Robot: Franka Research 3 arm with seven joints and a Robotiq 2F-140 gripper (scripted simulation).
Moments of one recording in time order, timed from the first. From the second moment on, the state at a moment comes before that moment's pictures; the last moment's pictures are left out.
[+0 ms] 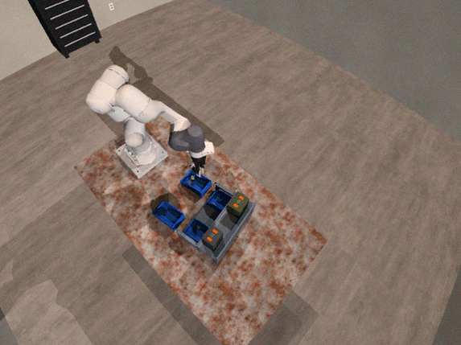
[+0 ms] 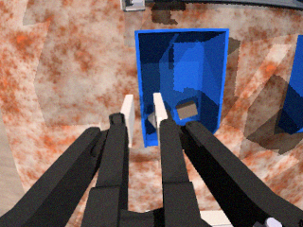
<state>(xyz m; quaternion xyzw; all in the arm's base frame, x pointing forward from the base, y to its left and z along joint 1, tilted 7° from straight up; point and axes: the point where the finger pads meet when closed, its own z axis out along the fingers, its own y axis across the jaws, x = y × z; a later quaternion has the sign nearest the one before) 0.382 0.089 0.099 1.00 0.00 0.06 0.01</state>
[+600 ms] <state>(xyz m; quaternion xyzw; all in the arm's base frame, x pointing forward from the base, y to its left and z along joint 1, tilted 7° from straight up) 0.383 0.088 0.074 1.00 0.00 0.06 0.02</state>
